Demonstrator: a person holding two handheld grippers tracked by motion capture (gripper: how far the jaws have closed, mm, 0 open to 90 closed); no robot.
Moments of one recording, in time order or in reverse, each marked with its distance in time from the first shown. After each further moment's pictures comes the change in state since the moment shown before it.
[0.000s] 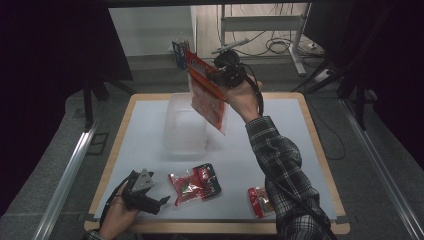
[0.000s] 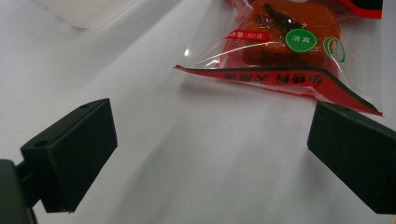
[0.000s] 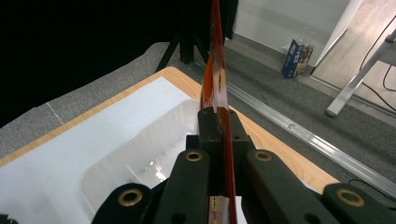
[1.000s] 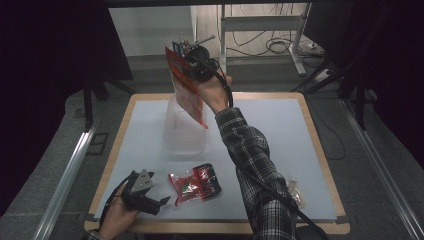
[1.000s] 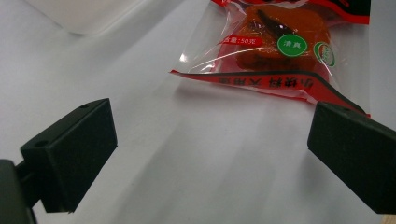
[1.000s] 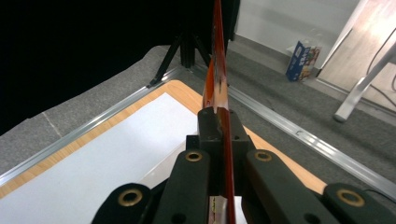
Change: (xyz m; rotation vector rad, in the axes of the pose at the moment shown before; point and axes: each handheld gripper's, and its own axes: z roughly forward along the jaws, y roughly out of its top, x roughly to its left) left arm -0.001 0.000 -0.002 -0.019 -0.012 0.006; right arm 0.026 0.030 0.072 0.006 -0.007 0.019
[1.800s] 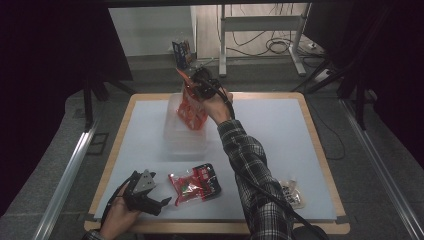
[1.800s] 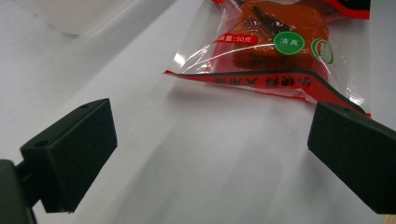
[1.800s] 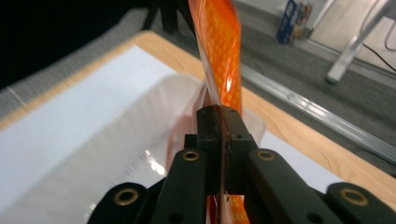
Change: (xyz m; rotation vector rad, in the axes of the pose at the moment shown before) left arm -0.002 0.002 0.003 0.018 0.001 0.023; right arm -0.020 -0.062 0.055 0.141 -0.082 0.017
